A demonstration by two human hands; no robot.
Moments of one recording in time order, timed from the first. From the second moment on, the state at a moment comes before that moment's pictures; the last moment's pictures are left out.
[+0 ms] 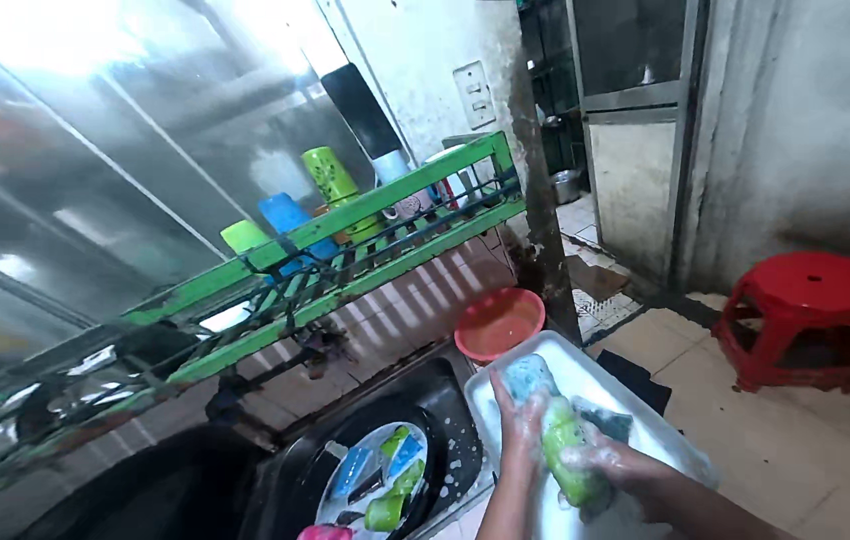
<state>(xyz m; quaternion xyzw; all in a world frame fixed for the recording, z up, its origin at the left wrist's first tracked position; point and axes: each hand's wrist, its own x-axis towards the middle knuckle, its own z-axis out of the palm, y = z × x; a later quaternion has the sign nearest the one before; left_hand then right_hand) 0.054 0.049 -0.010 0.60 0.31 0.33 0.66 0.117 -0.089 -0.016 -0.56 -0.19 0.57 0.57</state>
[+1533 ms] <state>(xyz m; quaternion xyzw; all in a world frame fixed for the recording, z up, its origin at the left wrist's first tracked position) -0.010 0.058 0.051 0.95 0.17 -0.03 0.24 0.152 -0.054 0.044 -0.70 -0.37 0.42 0.44</state>
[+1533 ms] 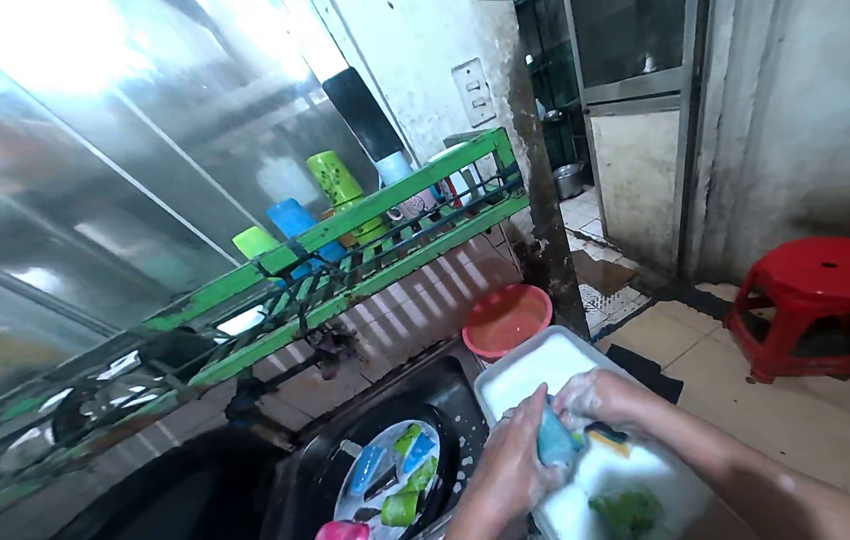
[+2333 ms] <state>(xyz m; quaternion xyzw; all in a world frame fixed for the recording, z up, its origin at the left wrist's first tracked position) -0.028 0.114 0.026 0.96 0.19 0.21 -0.01 0.145 -0.044 0.029 -0.61 -0.28 0.48 0.57</state>
